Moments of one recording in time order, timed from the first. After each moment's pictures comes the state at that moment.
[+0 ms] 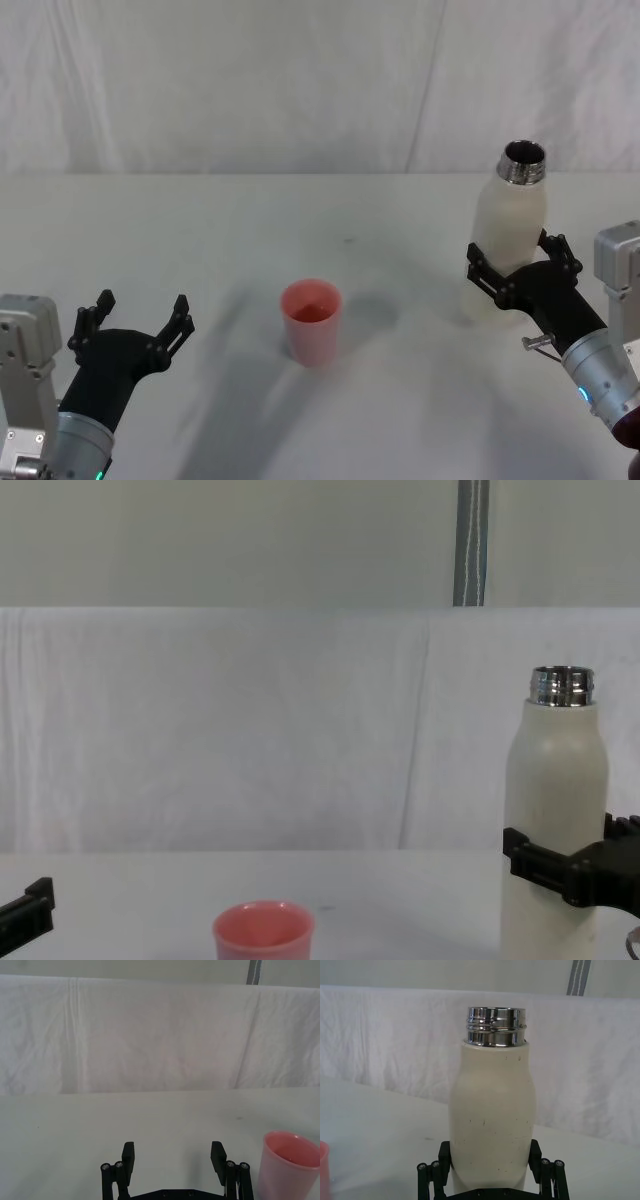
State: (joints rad) left arm 0.27 0.24 0.04 -1.85 -0.25 -0.02 -0.02; right arm 0.10 0.16 -0.19 -1.49 0.10 -0.12 0.20
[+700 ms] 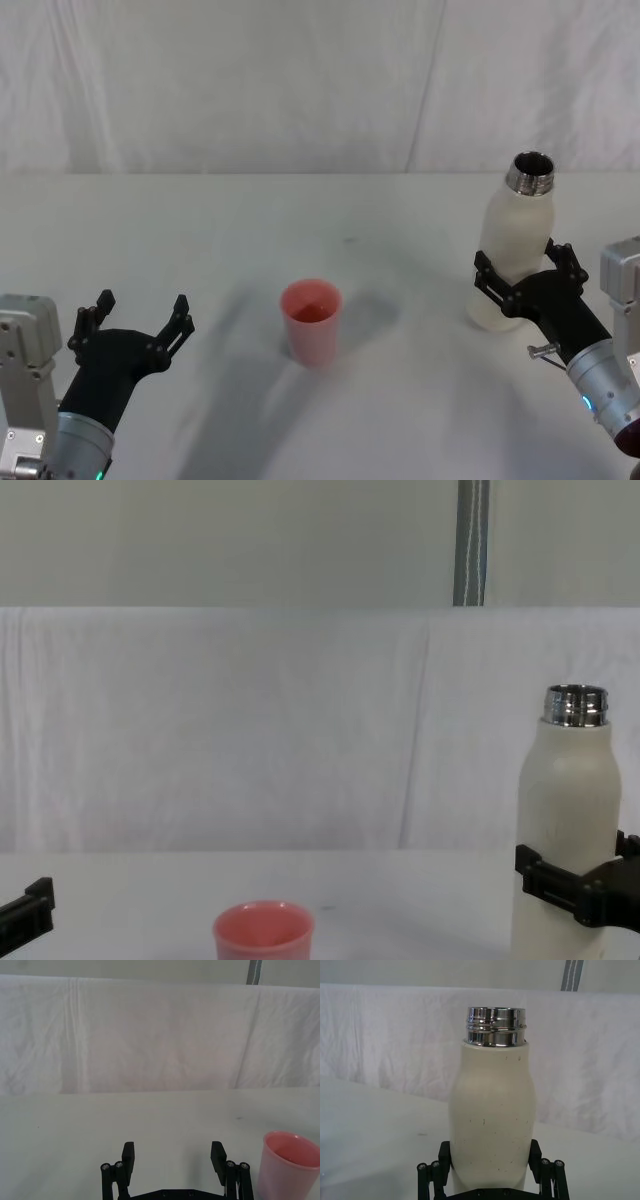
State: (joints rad) left arm 0.27 0.24 0.04 -1.85 -0.25 -0.02 -0.02; right arm 0.11 0.16 -0.18 -1.43 0.11 -0.19 0.21
